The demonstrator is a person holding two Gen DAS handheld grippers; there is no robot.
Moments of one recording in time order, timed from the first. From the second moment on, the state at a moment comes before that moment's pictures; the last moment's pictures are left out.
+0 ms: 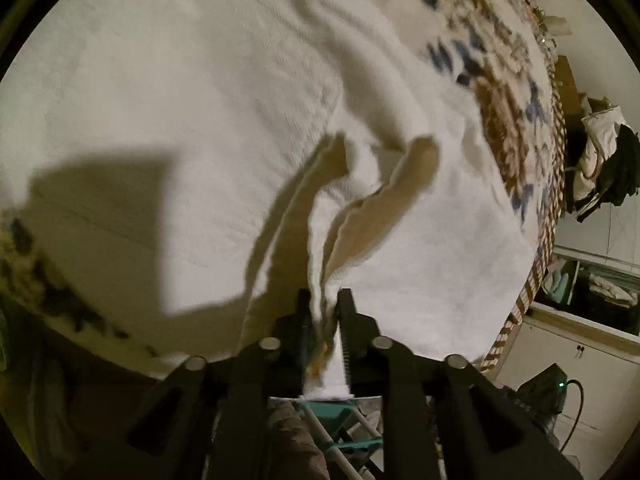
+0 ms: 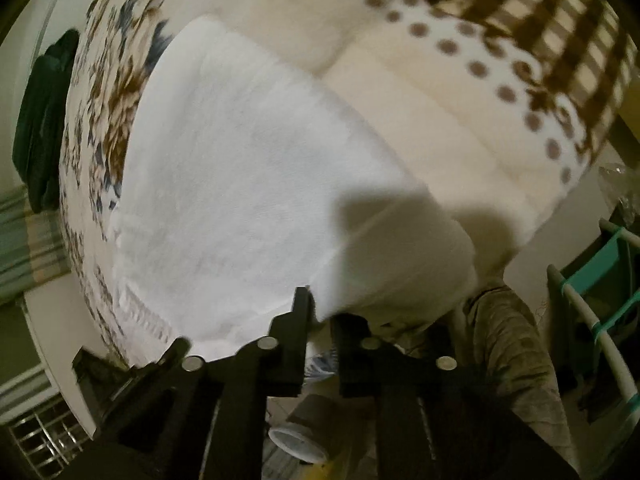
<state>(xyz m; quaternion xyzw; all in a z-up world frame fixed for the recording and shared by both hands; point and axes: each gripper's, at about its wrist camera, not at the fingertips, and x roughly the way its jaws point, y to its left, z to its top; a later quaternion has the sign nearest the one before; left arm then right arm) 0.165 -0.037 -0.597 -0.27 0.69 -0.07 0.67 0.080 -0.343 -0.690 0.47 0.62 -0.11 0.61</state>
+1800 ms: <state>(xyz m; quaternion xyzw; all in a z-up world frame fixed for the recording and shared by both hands) 0.144 0.153 -0.640 -0.54 0.46 0.14 0.69 0.186 -0.193 -0.643 0.23 0.66 -0.01 0.71</state>
